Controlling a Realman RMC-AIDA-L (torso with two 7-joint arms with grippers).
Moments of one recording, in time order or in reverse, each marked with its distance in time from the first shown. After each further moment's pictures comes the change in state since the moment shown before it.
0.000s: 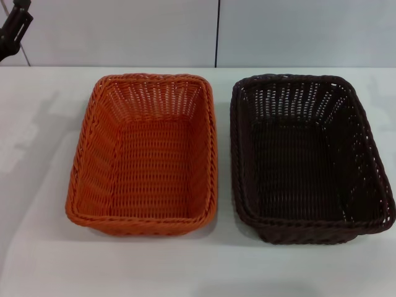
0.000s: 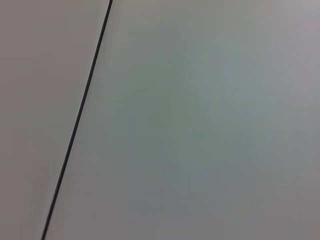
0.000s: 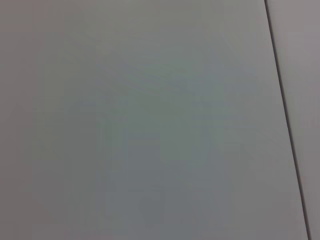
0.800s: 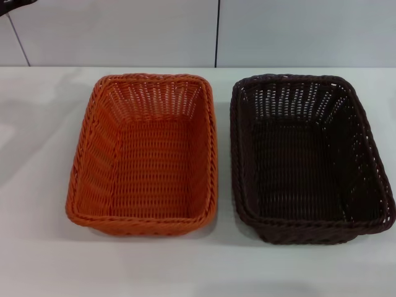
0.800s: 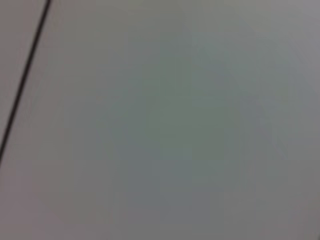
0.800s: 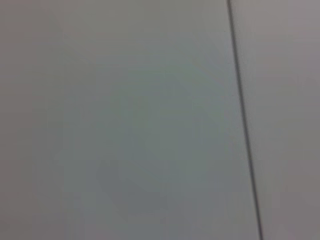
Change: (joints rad) left arm -0.014 0.148 0.122 0.611 0.909 -0.567 -1.253; right arm -0.076 0.002 0.026 0.031 0.012 -0.010 0.001
